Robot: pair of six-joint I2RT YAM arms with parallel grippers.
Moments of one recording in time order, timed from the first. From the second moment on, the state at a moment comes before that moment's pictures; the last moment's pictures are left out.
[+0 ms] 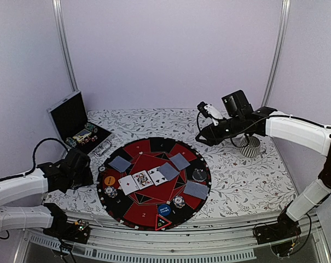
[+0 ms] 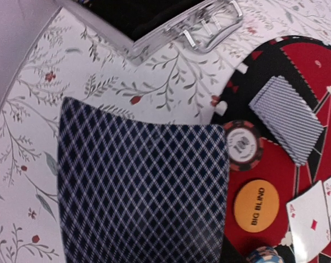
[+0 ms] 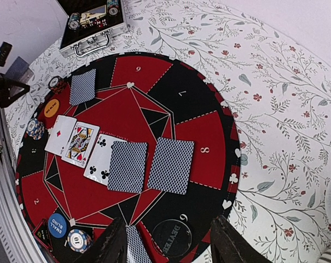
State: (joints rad) left arm -0.56 0.92 0.43 -0.48 -0.47 -0.69; right arm 0.63 1.55 1.24 -0.44 -0.25 -0.02
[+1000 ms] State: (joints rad) left arm -0.45 1.24 0.44 -0.37 -0.39 -1.05; right arm 0.63 1.52 1.23 -0.40 -0.30 -0.02
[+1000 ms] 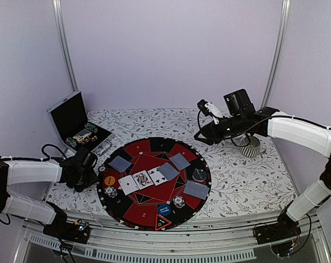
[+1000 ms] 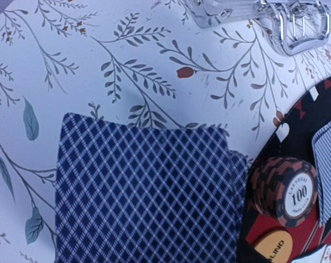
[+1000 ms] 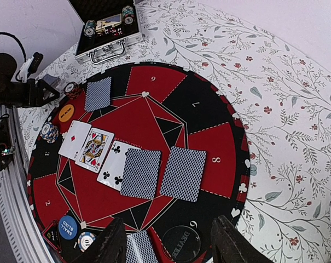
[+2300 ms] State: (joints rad) left arm -0.45 0.89 0.64 -0.56 -0.57 -0.84; right arm 0.48 1.29 1.03 -0.20 -0.21 0.07
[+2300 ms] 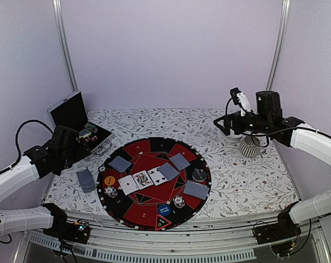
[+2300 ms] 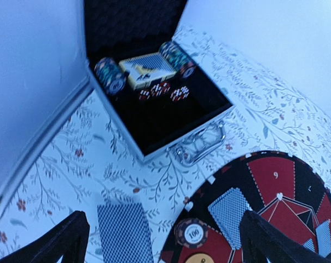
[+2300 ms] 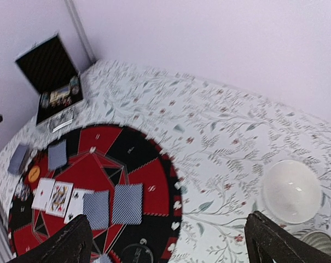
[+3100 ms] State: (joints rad) left arm -0.22 1.09 0.22 0.79 -0.66 -0.03; right arm -0.10 0.98 0.16 0.77 0.02 0.18
